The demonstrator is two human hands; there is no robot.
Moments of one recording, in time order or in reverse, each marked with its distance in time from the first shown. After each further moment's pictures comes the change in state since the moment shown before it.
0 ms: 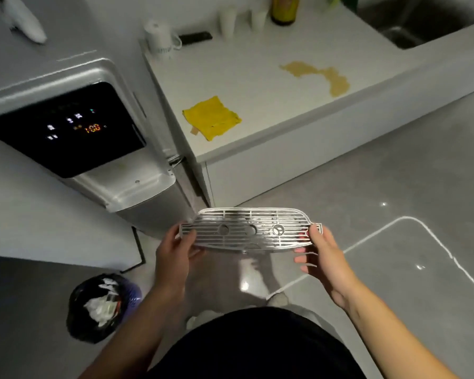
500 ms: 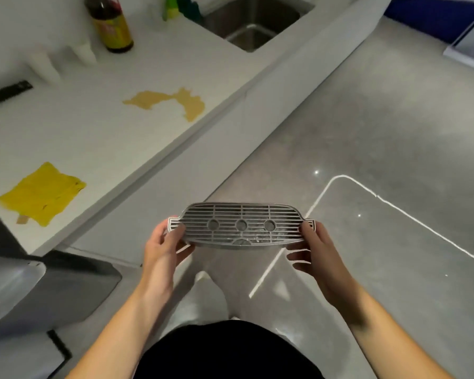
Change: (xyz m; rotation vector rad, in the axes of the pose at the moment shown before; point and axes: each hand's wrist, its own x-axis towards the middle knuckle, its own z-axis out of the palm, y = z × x) left_hand 0.011 0.004 0.339 0.170 -0.424 -0.013; right_hand 0.038 -0.067 -0.262 0.165 0.343 -0.055
